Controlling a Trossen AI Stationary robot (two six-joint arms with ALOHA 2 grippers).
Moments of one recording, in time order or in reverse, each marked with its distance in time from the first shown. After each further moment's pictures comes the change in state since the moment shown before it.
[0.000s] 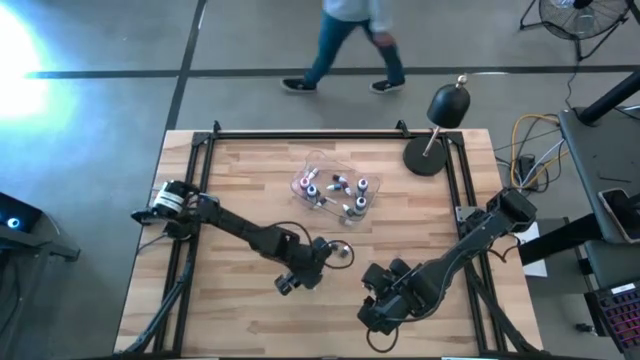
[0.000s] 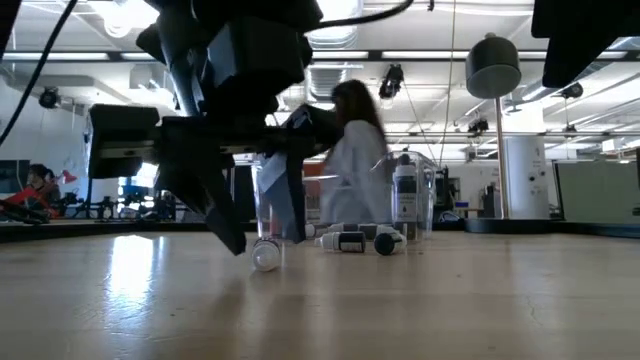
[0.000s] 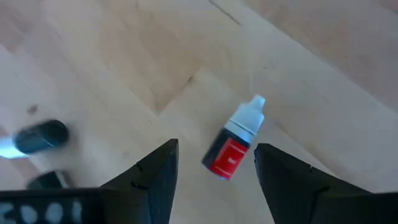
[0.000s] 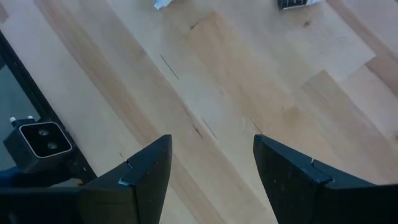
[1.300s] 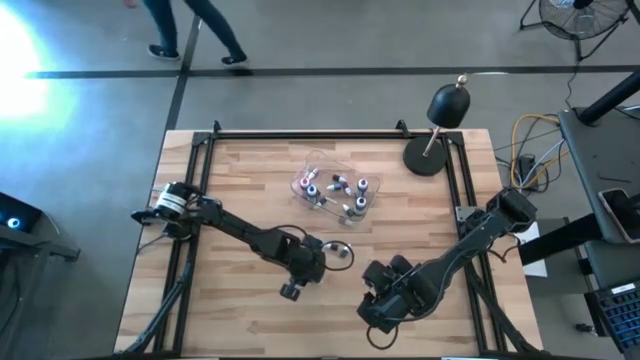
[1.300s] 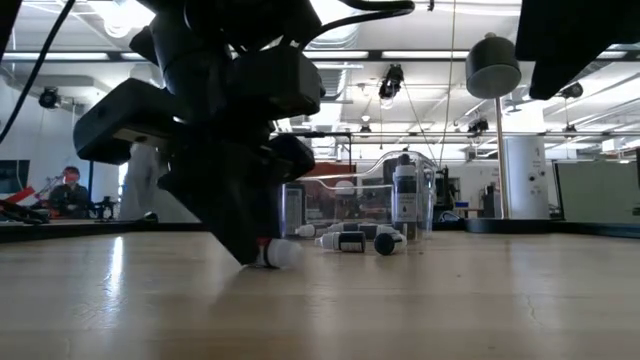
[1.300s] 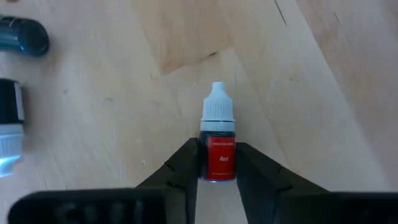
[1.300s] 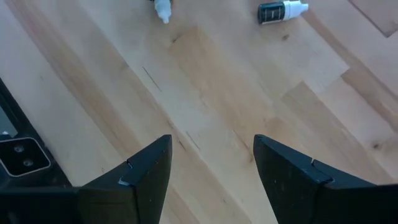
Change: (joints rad) left arm -0.006 0.028 0.000 -0.034 -0.030 -0.464; right arm -0.004 0.001 -0.015 -0.022 0.058 0.007
